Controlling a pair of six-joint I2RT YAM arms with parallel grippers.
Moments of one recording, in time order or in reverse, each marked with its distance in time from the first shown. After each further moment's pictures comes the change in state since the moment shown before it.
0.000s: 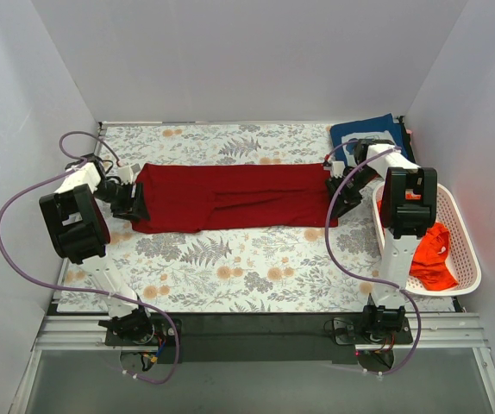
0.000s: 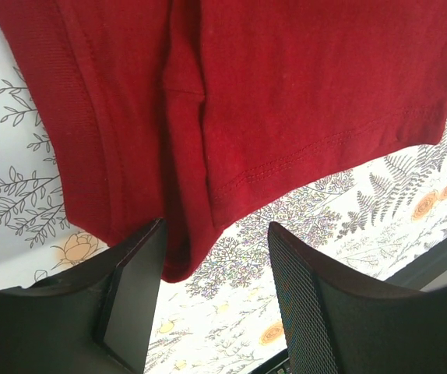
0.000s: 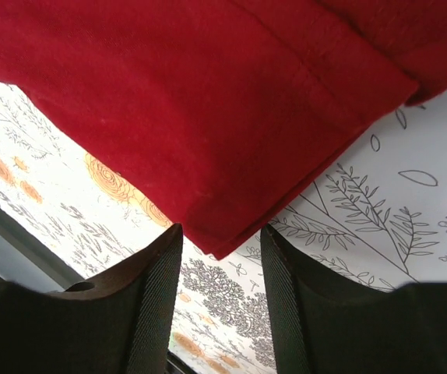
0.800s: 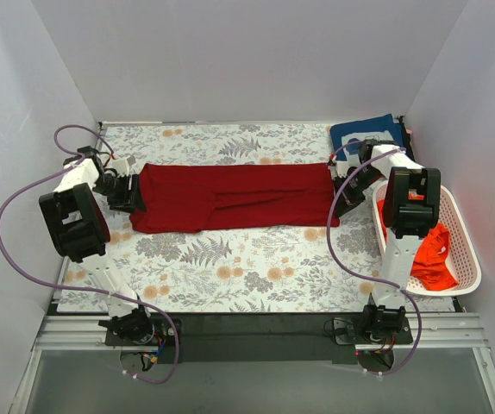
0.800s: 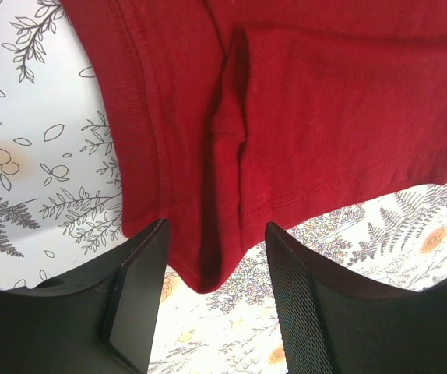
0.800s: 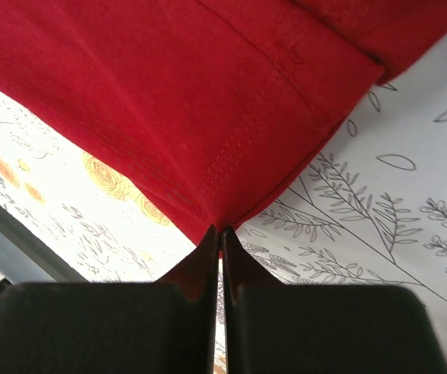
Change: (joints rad) left arm 0.000 0.018 0.067 0.051 -0.040 -0.067; right arm -0.028 0.000 -0.006 0.010 -0.024 0.005
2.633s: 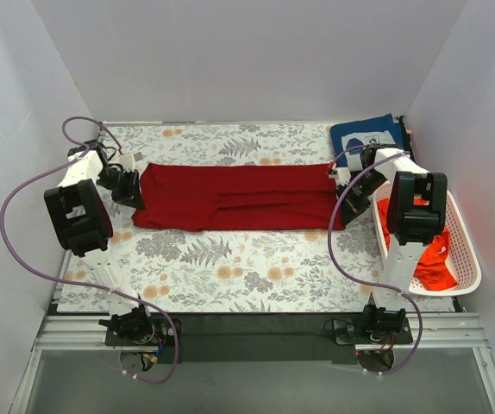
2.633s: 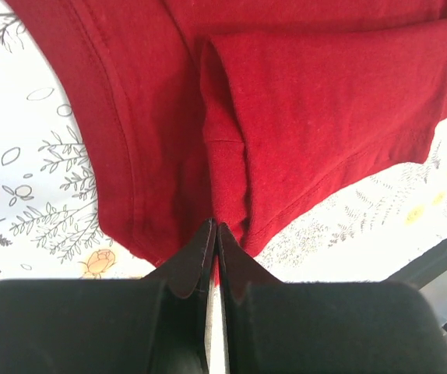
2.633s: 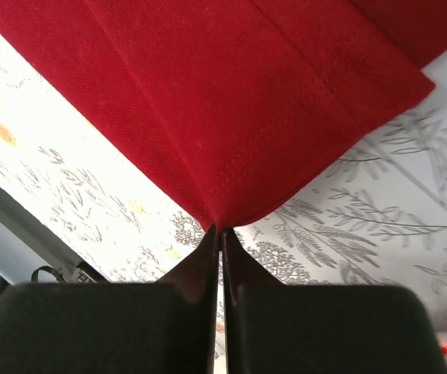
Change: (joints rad) left arm -0.041 0.061 0.124 -0.139 0.022 0.045; right arm -0.010 -0.090 -0.082 -0.061 0.057 -0.146
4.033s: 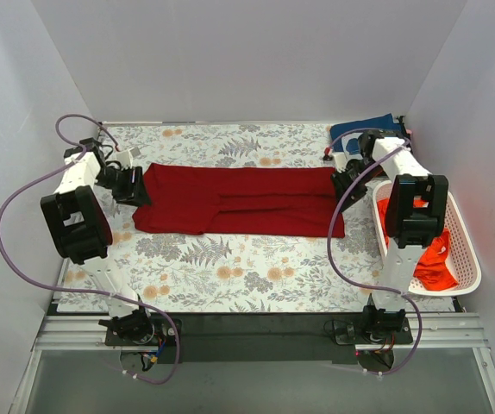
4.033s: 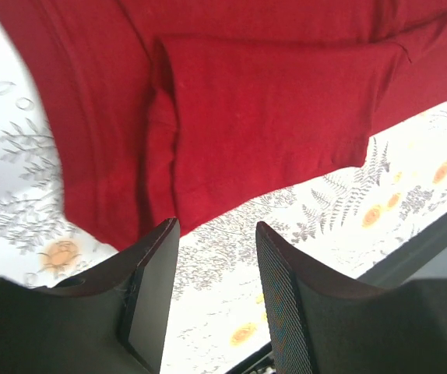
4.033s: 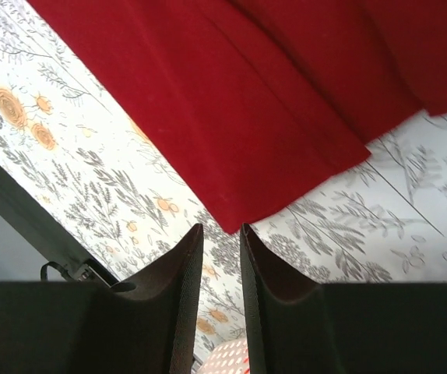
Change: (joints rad) left arm 0.001 -0.085 -0.036 0.010 0.075 -0.051; right arm 0.033 -0.042 0.119 -0.084 -0.033 -0.029
